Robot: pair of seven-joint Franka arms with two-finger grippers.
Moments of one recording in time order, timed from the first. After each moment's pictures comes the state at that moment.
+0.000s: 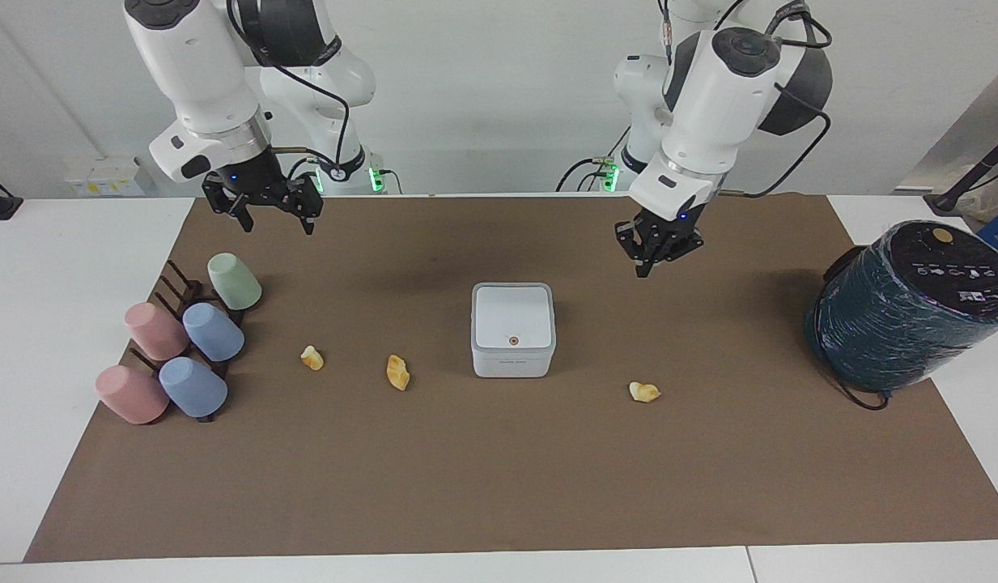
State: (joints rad) left arm -0.42 0.14 0.01 -1.59 -0.07 1.83 -0.31; right arm -0.02 -0.06 0.12 -1.72 0.00 1.64 0.17
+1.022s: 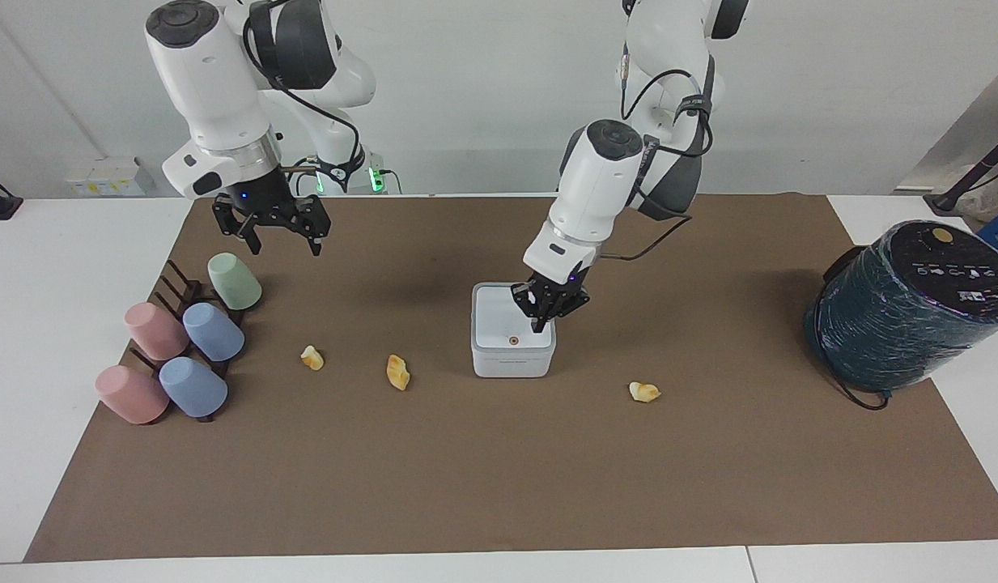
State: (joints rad) left arm -0.58 0.36 0.01 -1.61 -0.14 2.22 -0.57; right arm -0.02 -0.06 0.13 -1.85 0.00 1.85 0.17
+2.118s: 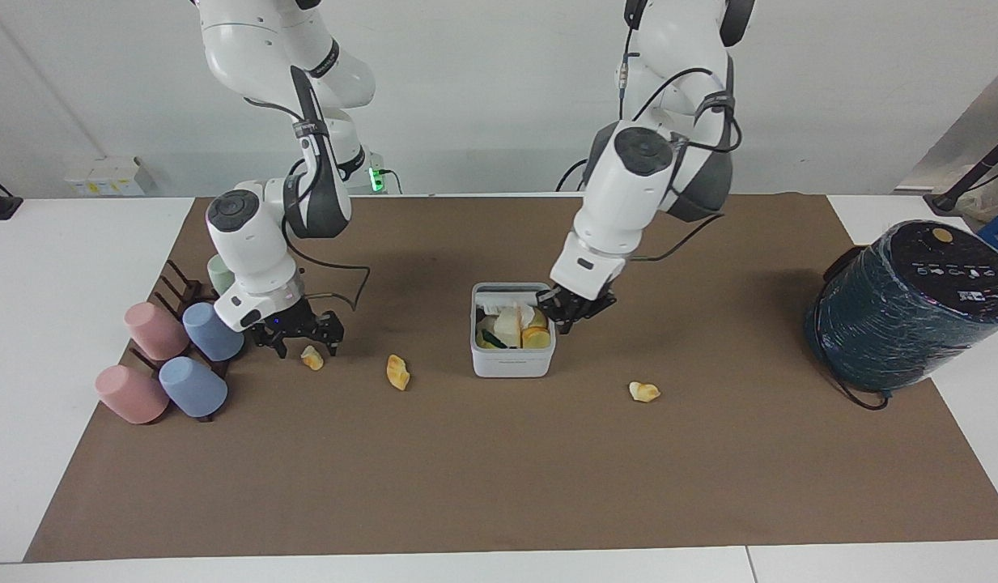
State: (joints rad) left arm -0.47 0.37 0.04 -1.41 -0.14 1.92 -0.56; right arm -0.07 0.22 0.12 -2.12 0.00 2.47 0.05
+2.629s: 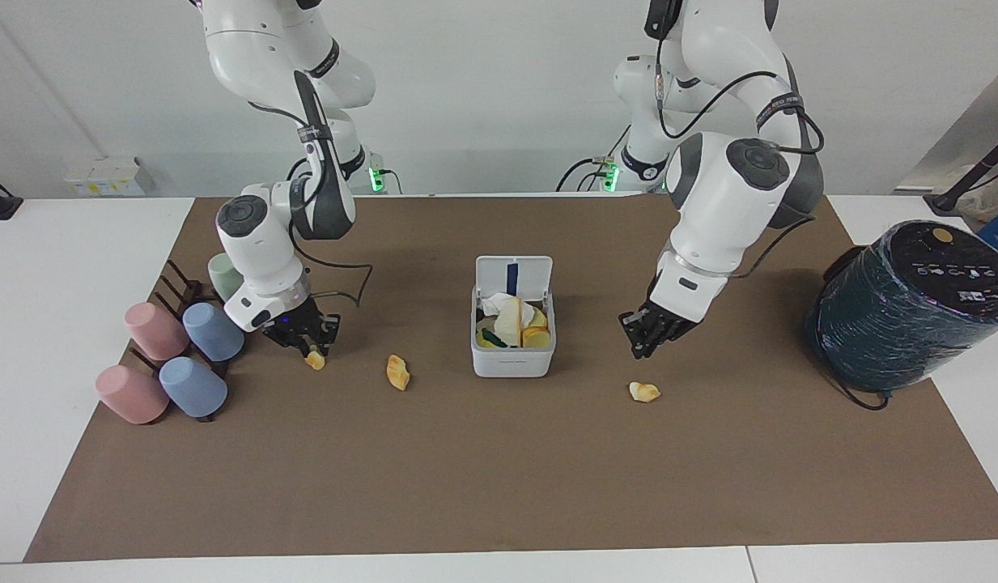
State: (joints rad) left arm -0.35 0.39 0.05 -1.48 -0.14 2.05 -0.41; right arm -0.07 0.22 0.12 -2.16 0.00 2.47 0.02
